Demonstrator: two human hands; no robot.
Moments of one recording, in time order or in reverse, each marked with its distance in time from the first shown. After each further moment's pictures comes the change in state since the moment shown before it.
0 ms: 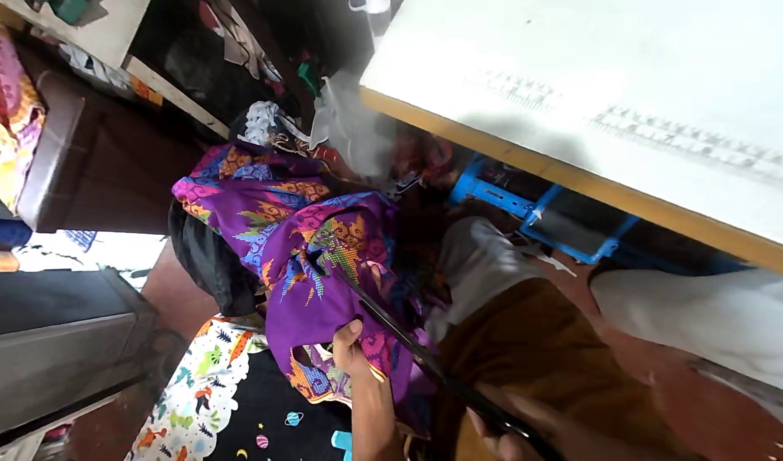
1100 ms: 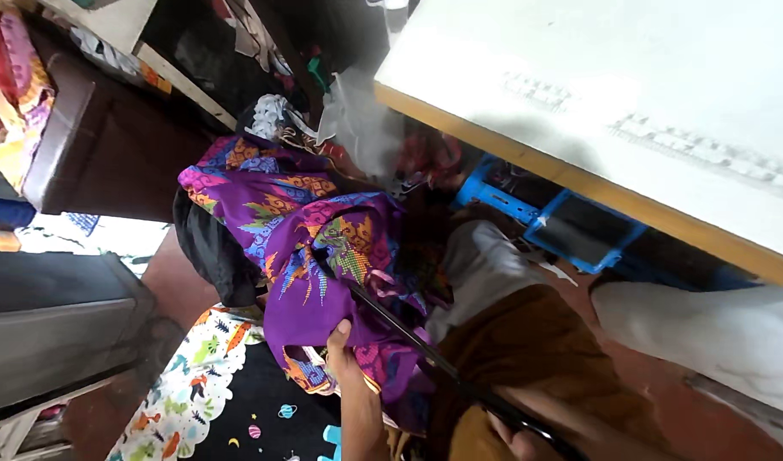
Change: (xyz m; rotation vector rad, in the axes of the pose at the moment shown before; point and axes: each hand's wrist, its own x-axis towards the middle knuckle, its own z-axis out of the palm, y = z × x) left_hand -0.012 0.018 0.008 0.197 0.240 -0.035; right_hand -0.012 -0.008 -0.014 -0.017 -0.003 0.047
